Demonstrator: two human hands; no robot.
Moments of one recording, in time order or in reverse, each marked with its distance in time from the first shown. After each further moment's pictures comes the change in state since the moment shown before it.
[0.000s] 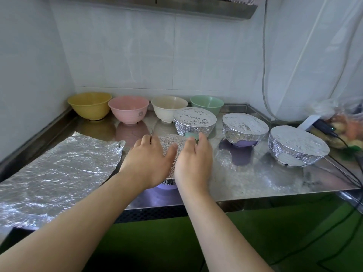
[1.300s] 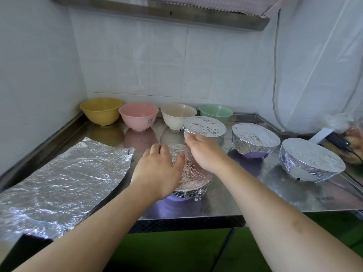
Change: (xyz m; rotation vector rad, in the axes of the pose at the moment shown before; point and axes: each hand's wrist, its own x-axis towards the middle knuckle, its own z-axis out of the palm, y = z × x) left_hand 0.000 -0.009 0.004 0.213 0.082 0.291; right_hand 0.076 -0.024 -0.009 -0.492 -0.722 -0.107
